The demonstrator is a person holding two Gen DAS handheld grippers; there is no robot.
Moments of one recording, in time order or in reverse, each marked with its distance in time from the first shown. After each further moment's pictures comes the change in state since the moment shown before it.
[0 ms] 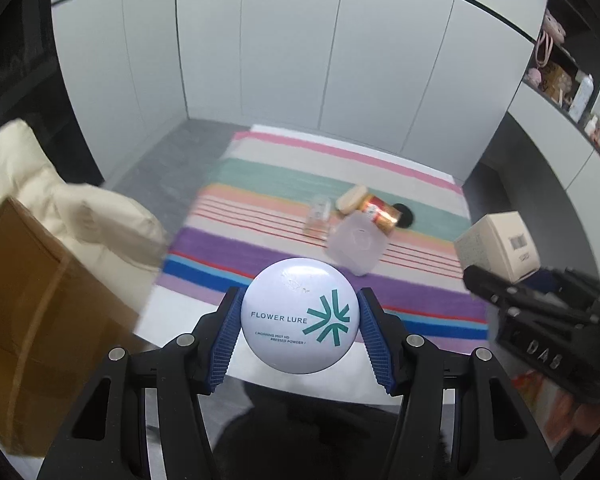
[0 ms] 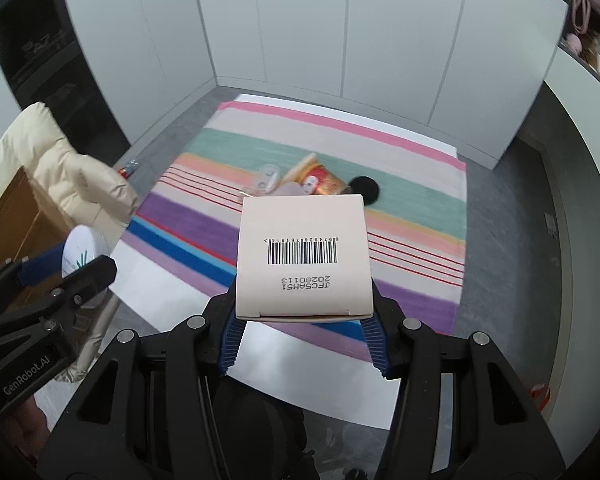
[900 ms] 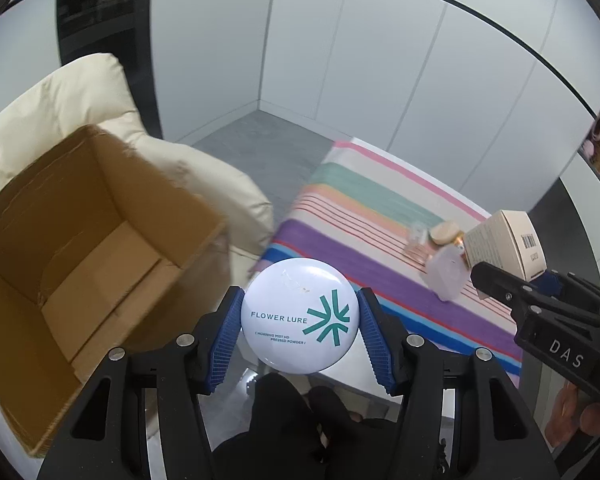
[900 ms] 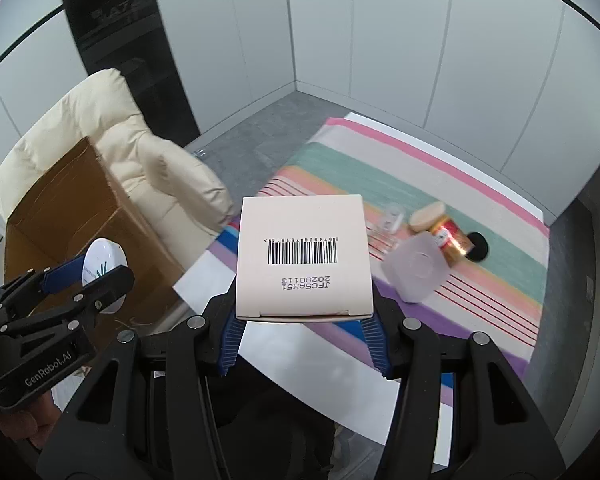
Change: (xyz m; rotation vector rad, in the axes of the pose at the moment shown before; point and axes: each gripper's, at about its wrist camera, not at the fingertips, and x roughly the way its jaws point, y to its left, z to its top) left arm -0.017 0.143 -0.027 -0.257 -0.038 0.087; right arm 0.019 0.143 0.029 -0.200 -0.030 0.159
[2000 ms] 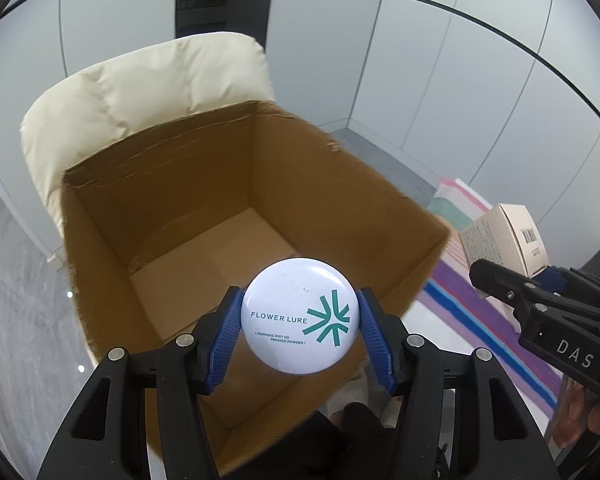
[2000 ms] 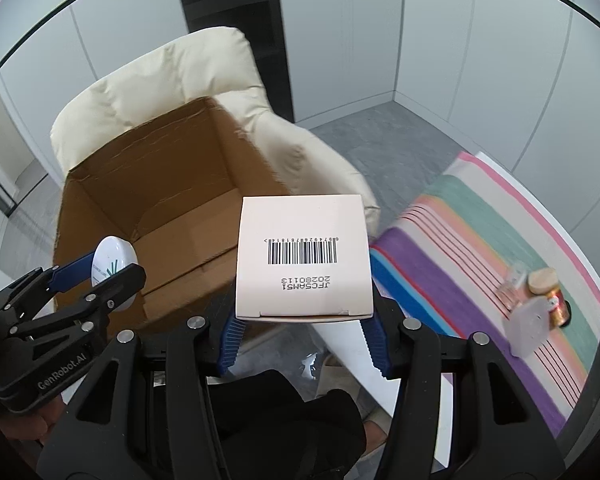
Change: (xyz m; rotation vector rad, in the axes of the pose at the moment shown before) left arm -0.046 0.151 -0.027 -0.198 -0.066 0.190; right arm 0.025 0.174 0.016 -0.242 0.012 0.195
